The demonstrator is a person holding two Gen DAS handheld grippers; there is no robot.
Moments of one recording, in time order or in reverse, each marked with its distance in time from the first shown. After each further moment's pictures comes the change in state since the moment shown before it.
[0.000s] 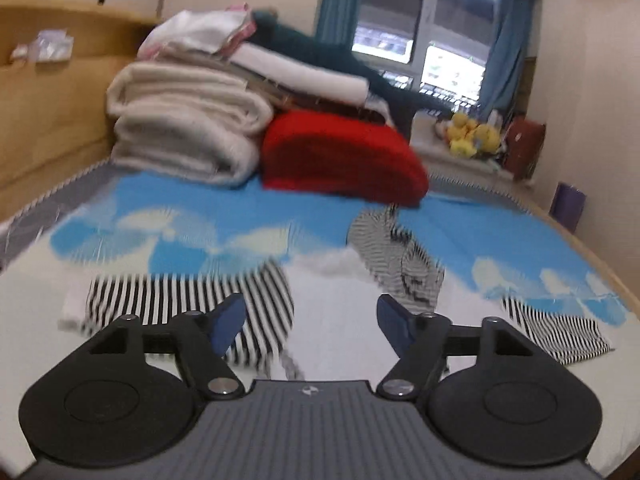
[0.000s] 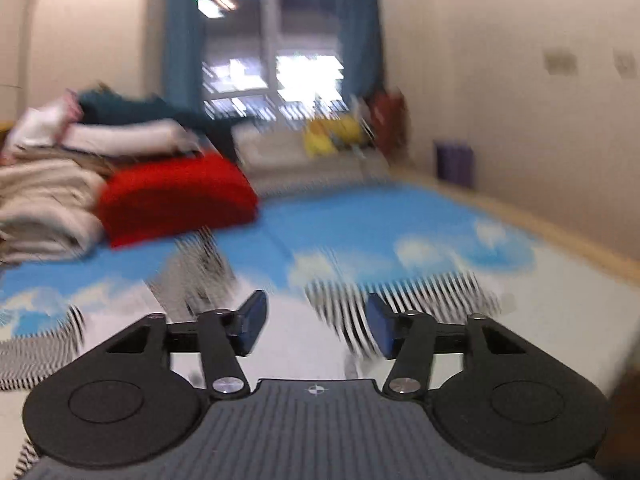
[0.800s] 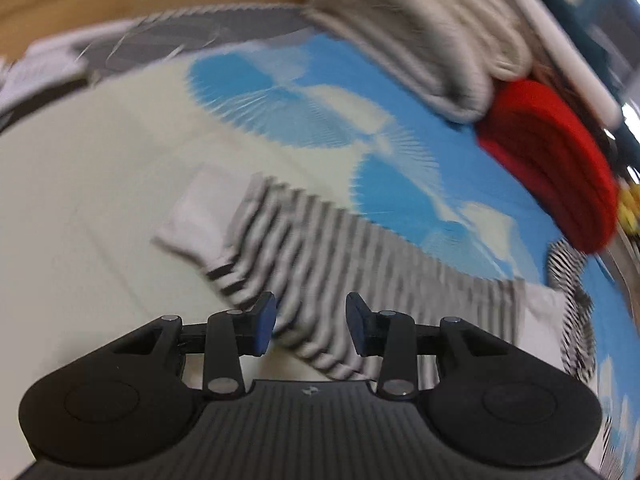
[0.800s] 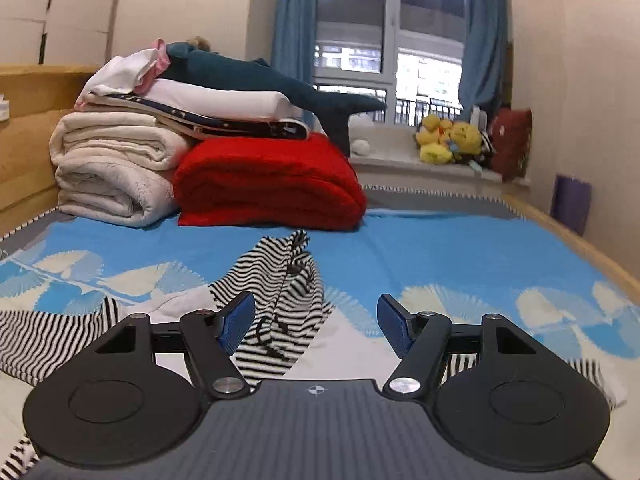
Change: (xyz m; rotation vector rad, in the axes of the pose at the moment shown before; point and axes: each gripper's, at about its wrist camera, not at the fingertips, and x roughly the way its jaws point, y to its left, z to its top) left arm 0.183 0.285 -0.026 -0.574 0.343 0.296; right arm 0.155 0.087 0.028 -0.197 0.054 0.241
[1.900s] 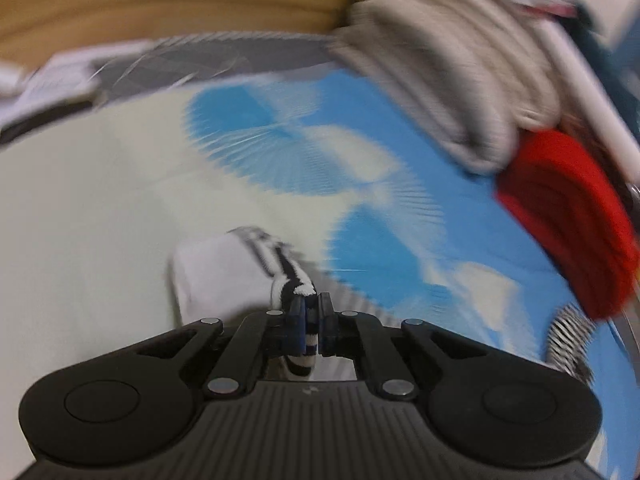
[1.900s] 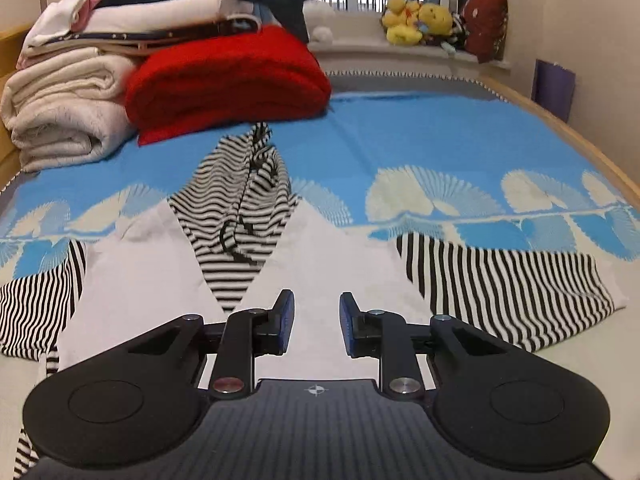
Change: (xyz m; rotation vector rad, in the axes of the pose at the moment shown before) left arm -0.015 -0.086 0.019 -0.038 -0.129 0.055; right arm 0.038 -0.035 -0.017 0.148 0.376 -0.045
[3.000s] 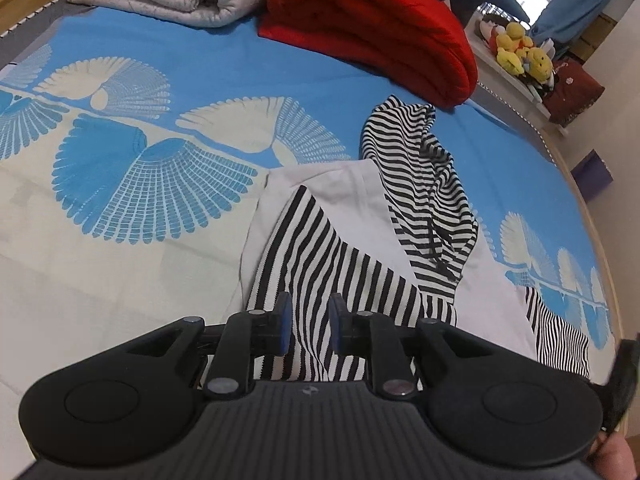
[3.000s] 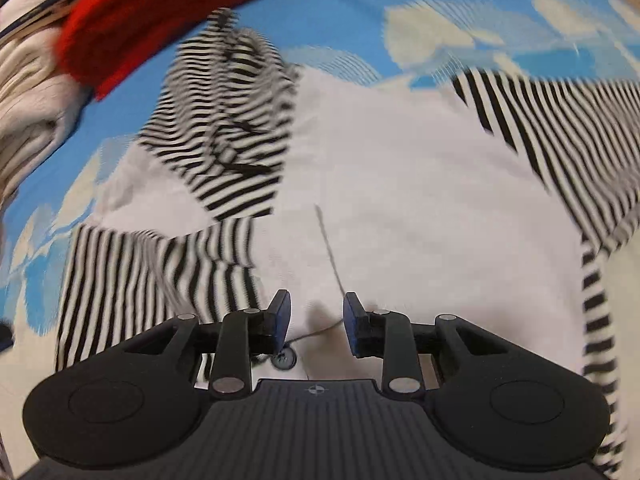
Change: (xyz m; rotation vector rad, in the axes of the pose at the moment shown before) left arm -0.017 -0.171 -0.094 0.467 0.338 -0.324; right arm 0.130 0.017 -0.009 0.341 0.383 0.062
